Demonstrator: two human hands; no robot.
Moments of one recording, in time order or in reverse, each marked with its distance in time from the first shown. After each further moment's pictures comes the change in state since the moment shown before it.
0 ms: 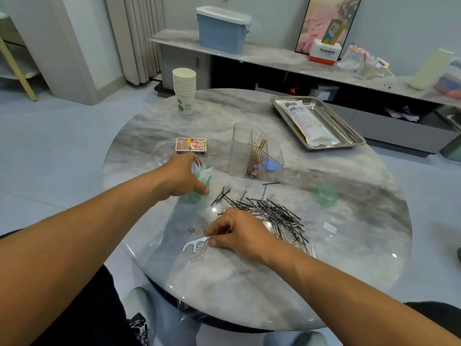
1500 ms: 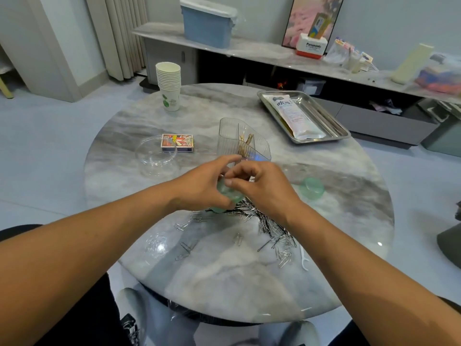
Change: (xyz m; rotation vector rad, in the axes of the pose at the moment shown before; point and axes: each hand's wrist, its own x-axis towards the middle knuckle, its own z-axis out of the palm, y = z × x) left_hand -0.017 0.033 0.044 -0.015 -0.267 0.450; right_hand -0.012 -0.007 -0.081 0.249 0.413 -0.091
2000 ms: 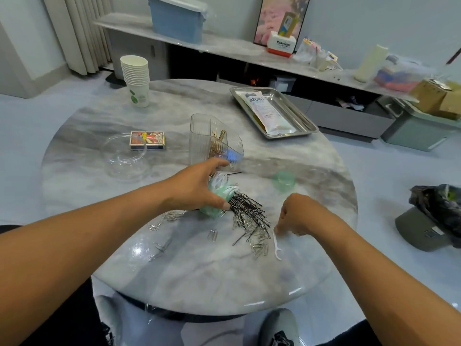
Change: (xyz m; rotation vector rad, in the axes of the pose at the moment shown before) left_hand 0.017 0.017 0.026 0.083 -0.016 0.009; right_hand -0.059 0.058 -0.077 -0.795 -0.324 0.760
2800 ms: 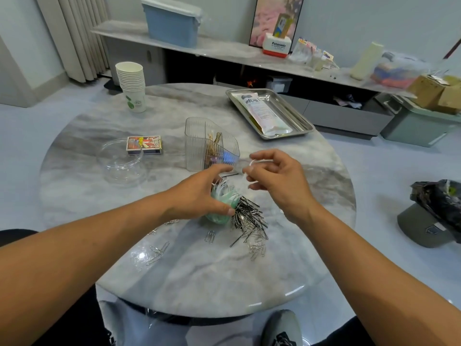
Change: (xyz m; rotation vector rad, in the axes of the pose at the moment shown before) left_hand 0.001 0.006 0.016 -0.081 -0.023 0.027; right_hand -0.017 -0.040 -0.022 1.358 0.328 -0.461
